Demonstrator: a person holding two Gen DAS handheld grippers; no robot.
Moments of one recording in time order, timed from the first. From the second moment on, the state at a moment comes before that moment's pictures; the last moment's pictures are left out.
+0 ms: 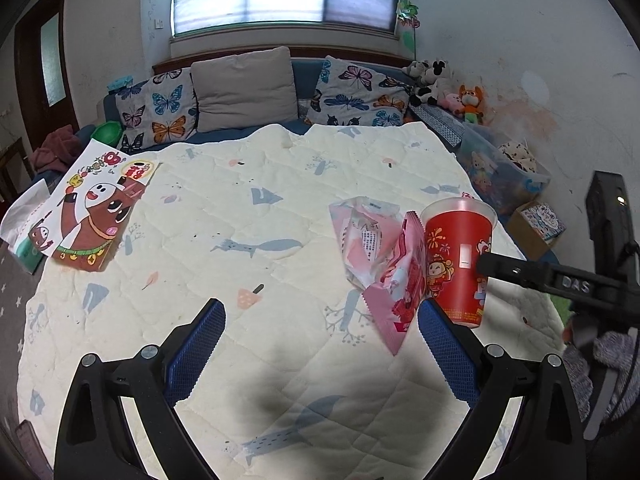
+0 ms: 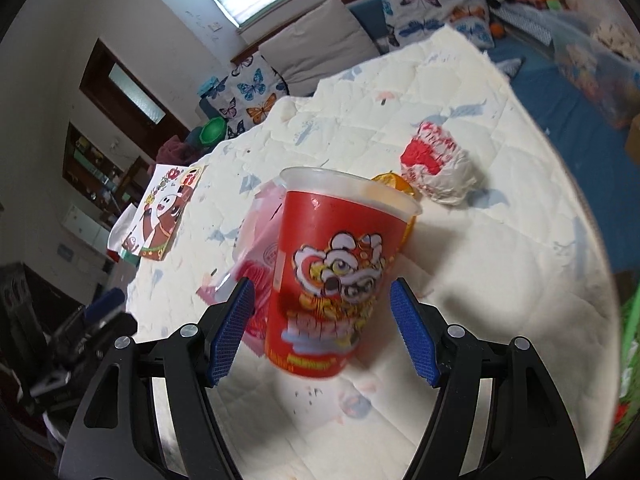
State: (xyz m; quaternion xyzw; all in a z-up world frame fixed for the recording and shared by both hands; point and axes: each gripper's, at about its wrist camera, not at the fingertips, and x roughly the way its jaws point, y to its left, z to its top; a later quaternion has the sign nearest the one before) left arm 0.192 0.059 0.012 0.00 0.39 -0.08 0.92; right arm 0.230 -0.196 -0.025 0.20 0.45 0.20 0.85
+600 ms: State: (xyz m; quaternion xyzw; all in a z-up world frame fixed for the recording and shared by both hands) left arm 0.202 0.052 -0.002 0.00 0.40 -0.09 0.91; right arm 0.254 -0.195 -0.048 0.25 0.47 0.21 0.82
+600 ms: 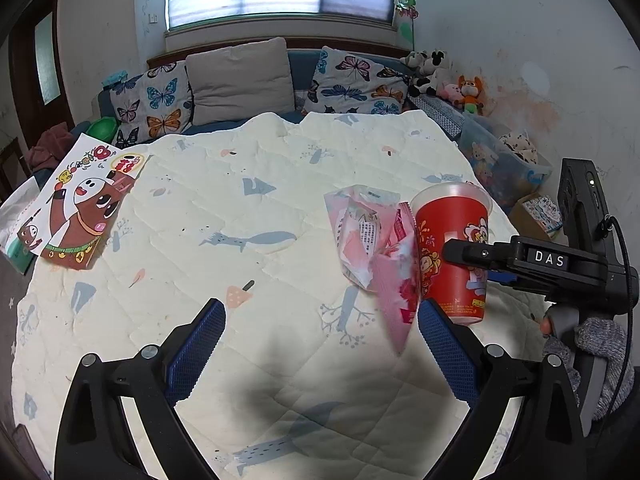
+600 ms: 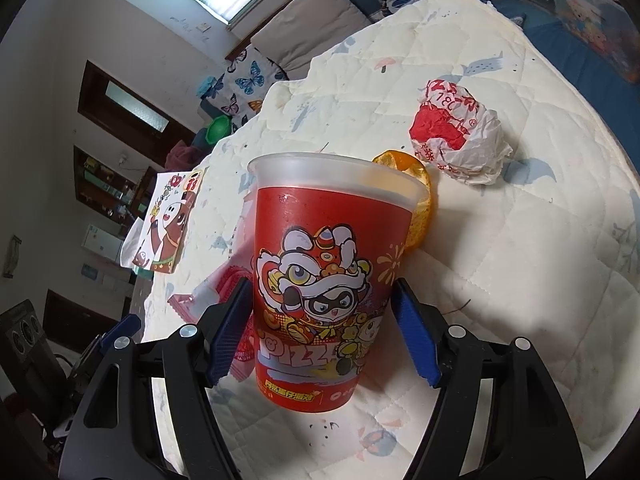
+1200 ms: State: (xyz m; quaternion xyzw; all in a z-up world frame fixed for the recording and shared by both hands) left arm 0.199 0.039 -0.003 0.01 0.40 -0.10 0.91; right arm 0.231 -0.217 -0.033 0.23 0.45 0.20 0.84
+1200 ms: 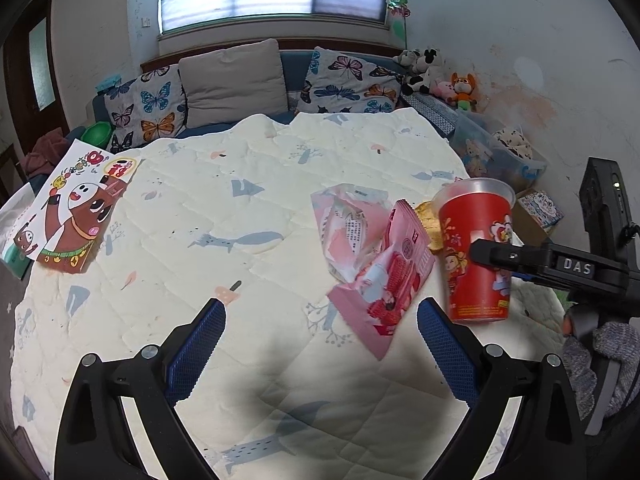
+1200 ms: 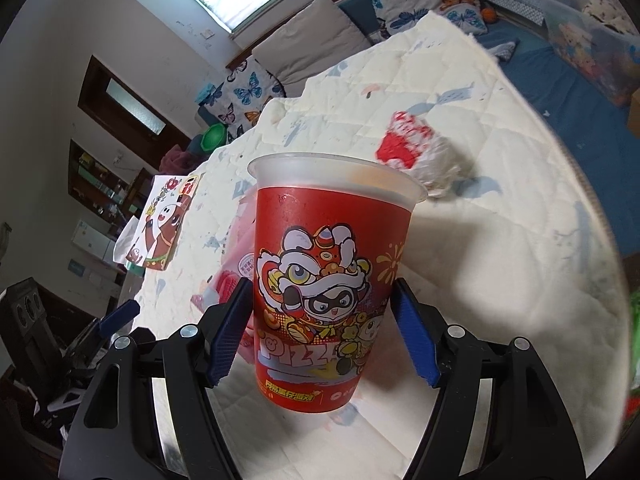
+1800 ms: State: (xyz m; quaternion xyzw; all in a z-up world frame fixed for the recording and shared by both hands) left arm 0.210 -0.002 -0.010 0.04 0.40 -0.14 0.90; right arm 0.181 -0.274 -0.010 0.21 0.41 0.16 0.87
